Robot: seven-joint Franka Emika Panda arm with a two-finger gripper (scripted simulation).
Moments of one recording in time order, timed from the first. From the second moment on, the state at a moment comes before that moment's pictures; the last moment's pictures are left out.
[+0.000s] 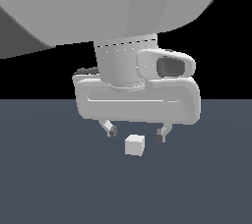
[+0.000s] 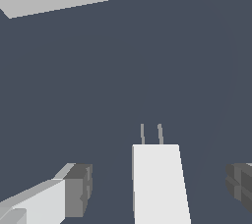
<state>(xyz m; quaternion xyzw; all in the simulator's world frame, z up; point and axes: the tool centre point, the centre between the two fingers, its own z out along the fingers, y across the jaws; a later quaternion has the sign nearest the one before) -0.060 -0.018 0.033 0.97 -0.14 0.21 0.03</state>
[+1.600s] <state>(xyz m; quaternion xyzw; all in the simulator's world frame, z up) -0.040 -0.016 0.040 0.97 -0.10 0.21 0.02</state>
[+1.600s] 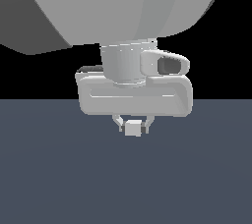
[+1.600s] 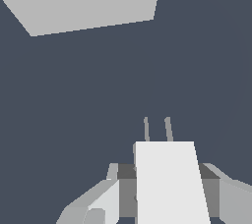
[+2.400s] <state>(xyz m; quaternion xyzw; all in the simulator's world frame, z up) 0.003 0.001 0.095 0.98 0.00 0.21 0.00</state>
